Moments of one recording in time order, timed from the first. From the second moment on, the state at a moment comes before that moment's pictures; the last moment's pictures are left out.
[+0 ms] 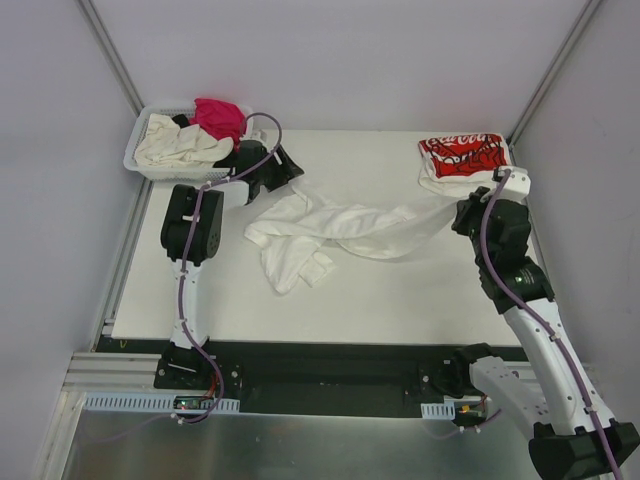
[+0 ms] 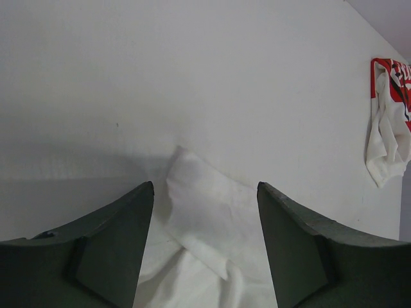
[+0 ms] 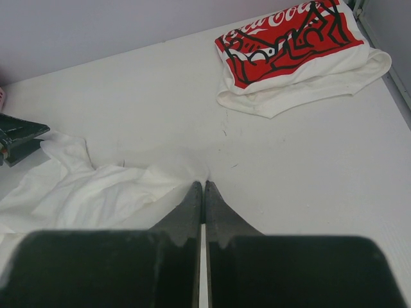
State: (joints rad) left arm -0.20 2.26 1.51 0.22 0.33 -0.74; right arm 0.26 0.80 0.87 -0.33 0.29 0.30
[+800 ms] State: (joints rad) left arm -0.26 2.29 1.57 0.20 0.37 -0.76; right arm 0.26 0.81 0.87 -0.31 0.28 0.30
